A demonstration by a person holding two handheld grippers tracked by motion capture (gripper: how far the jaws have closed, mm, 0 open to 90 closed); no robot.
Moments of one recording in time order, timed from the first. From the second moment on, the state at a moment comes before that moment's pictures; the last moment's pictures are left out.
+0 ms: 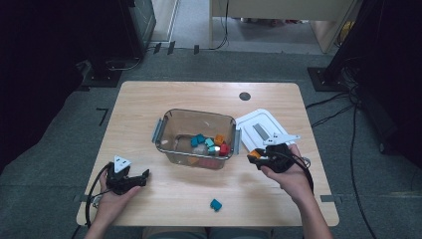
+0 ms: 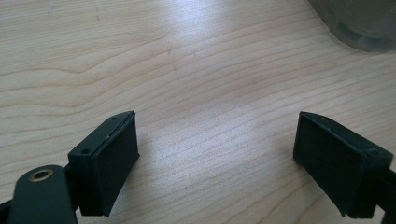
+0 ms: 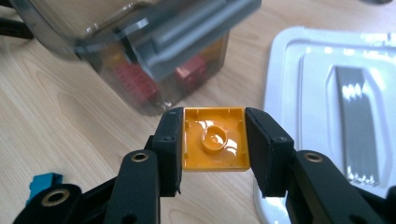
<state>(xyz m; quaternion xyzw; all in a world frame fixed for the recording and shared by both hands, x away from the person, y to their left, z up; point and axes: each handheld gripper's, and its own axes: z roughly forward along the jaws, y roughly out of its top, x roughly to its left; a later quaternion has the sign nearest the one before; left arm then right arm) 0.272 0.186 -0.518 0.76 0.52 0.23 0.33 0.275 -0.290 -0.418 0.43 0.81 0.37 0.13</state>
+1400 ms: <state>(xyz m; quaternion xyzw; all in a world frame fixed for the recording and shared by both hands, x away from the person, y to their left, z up) 0.272 0.186 -0.518 0.76 0.52 0.23 0.33 0.323 -0.196 -0.370 0.38 0.83 0.39 0.11</state>
